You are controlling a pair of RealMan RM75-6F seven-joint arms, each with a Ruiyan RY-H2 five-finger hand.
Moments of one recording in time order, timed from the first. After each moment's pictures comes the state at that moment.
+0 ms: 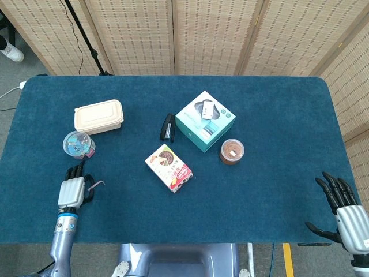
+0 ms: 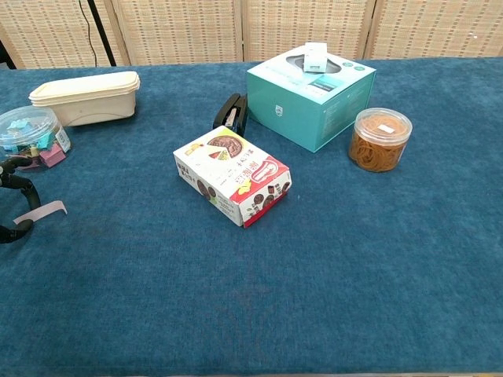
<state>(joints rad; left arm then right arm) -0.29 -1.64 -0.14 -1.47 1.02 1.24 0.43 0.01 -1.02 -0.02 -1.66 -1.73 1.64 0.20</state>
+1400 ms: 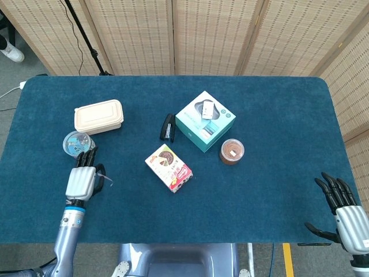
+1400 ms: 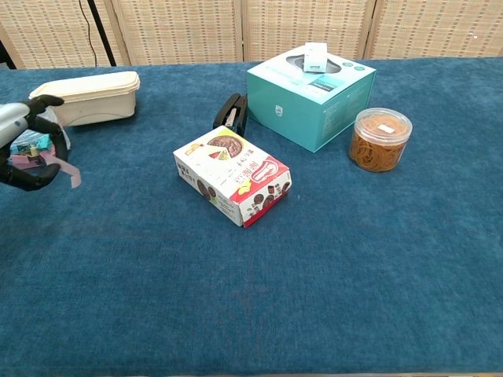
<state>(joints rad) -0.37 -1.58 -0.17 -1.66 1.14 1.29 0.57 0.01 -1.02 -0.03 -1.66 -1.73 1.63 0.21</state>
